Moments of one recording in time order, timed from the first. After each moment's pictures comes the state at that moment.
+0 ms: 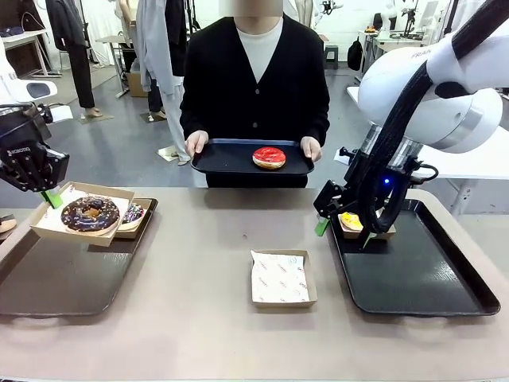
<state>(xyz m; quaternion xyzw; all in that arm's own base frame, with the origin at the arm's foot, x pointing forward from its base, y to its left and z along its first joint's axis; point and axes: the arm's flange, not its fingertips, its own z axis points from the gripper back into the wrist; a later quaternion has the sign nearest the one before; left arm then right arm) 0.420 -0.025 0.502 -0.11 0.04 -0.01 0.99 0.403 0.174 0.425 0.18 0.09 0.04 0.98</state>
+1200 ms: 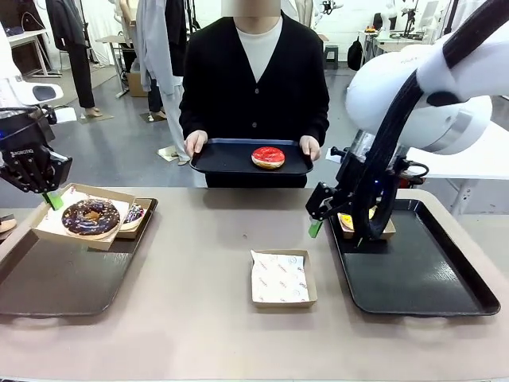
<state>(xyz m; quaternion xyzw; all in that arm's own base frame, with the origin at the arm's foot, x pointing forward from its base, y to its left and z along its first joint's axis) 0.421 -0.031 0.496 -0.08 0.04 -0.02 1.00 0.398 0.201 0.427 0.14 0.06 0.05 0.99</state>
